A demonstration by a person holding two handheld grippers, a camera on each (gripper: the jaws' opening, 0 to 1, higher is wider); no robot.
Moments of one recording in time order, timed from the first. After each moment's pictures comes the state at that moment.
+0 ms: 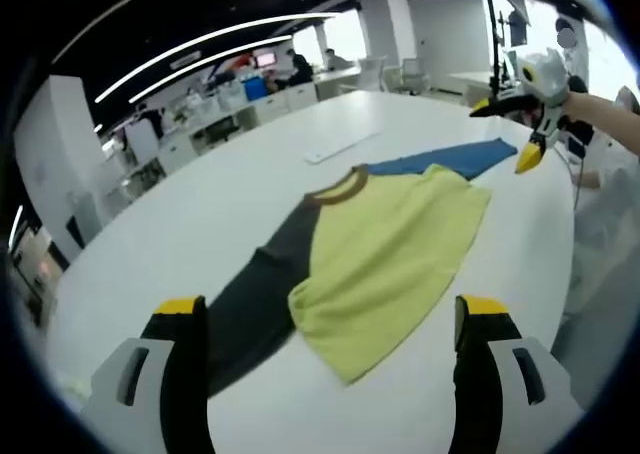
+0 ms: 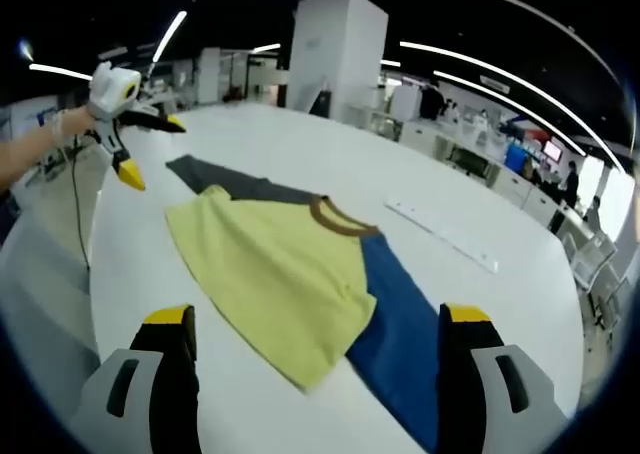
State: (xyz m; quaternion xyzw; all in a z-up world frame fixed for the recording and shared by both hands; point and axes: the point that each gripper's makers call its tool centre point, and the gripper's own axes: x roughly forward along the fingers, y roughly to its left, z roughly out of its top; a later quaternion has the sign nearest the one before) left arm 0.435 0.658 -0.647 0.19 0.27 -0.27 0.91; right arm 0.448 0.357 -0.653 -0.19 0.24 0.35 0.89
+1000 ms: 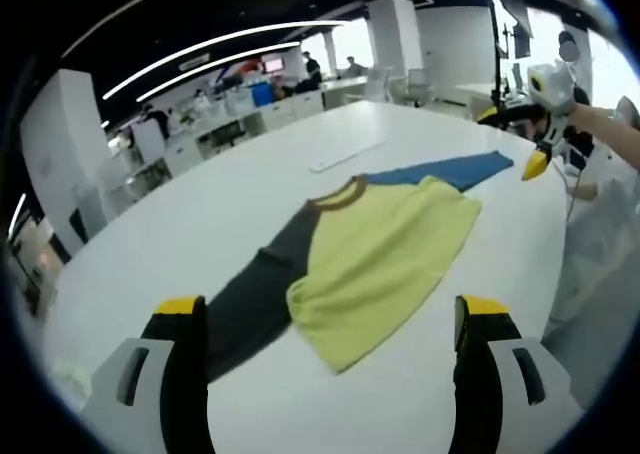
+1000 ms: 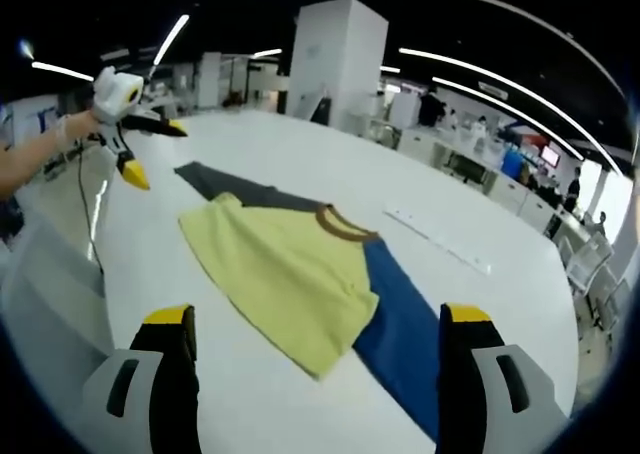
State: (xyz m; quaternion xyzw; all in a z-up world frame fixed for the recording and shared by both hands) left arm 0.414 0.662 -0.631 0.17 0.26 -0.26 0.91; right arm 0.423 0.354 -0.635 -0.18 0.23 0.35 0.89
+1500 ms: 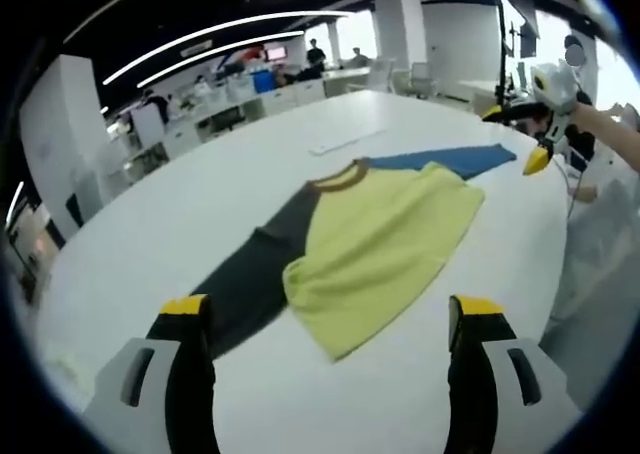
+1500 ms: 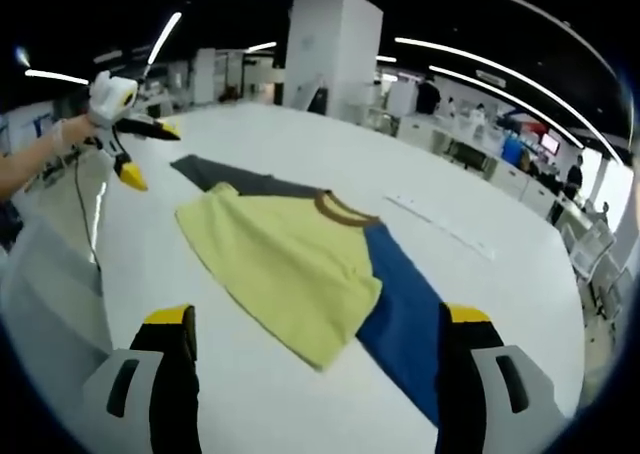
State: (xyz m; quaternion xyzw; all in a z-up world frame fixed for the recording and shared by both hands) left arm 0.414 0.671 -0.657 0.15 0.29 -0.26 0.91; right arm 0.427 0.350 -0.657 -0.17 0.25 0.34 0.89
